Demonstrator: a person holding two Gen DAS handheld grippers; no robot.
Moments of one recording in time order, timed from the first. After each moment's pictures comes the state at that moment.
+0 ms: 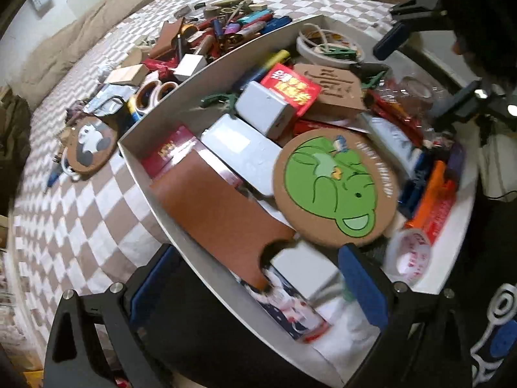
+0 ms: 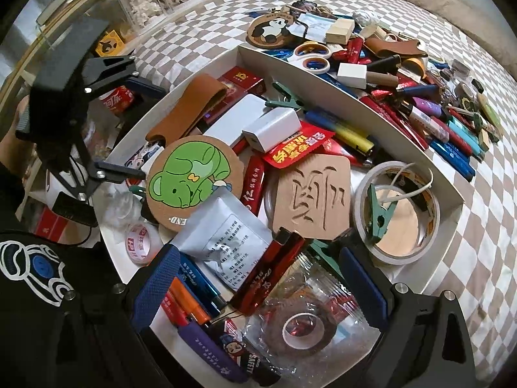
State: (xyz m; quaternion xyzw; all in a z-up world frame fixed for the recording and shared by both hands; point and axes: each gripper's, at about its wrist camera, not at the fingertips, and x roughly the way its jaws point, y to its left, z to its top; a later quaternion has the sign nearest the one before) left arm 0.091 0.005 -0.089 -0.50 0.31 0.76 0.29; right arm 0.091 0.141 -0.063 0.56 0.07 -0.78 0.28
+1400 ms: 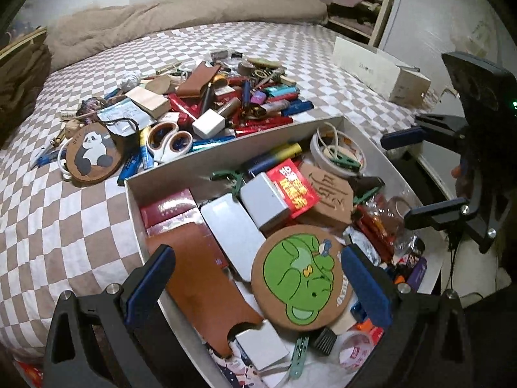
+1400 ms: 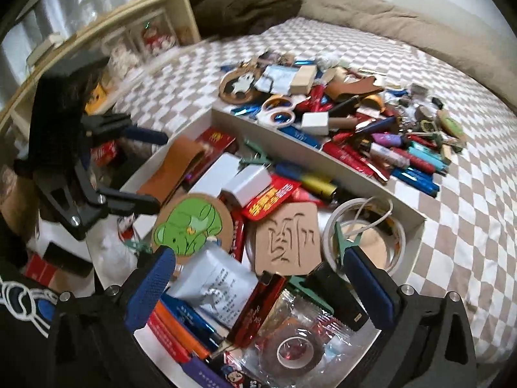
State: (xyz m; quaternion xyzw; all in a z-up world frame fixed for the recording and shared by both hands) left arm 0.067 0.004 -0.050 -0.46 0.10 0.83 0.31; right arm 0.101 0.157 -0.030 0.47 0.02 -0.86 0.21
